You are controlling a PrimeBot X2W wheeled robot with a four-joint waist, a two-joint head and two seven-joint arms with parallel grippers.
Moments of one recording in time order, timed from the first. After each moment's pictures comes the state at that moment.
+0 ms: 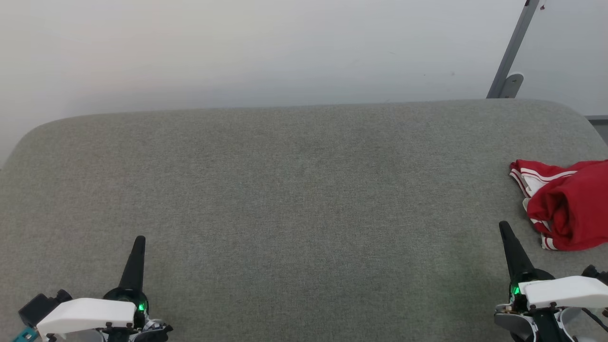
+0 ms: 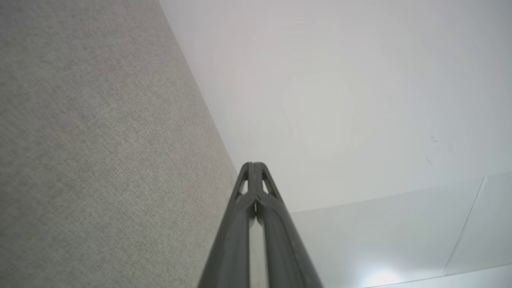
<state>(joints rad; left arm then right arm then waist) -0.03 0.10 0.08 0.22 -1.38 -0.13 0.03 -0.06 -0.07 -0.11 0.24 1.33 0.13 0.06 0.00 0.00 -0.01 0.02</state>
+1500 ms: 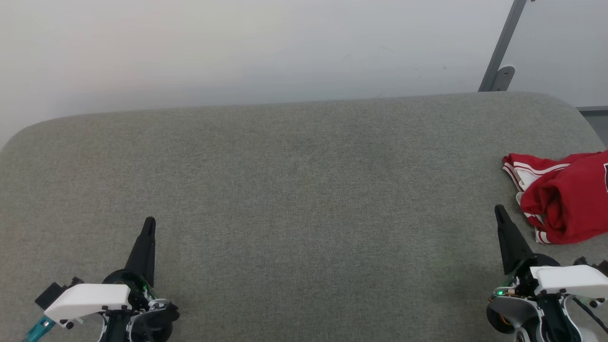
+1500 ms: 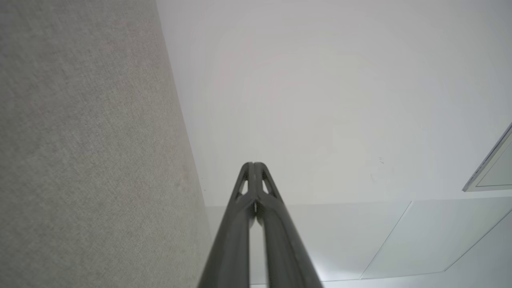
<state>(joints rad) -0.10 0.05 0.11 0.25 -1.61 -0.13 0.11 -0.11 -0.05 -0.11 0.24 1.61 0.13 0.11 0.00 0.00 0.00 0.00</state>
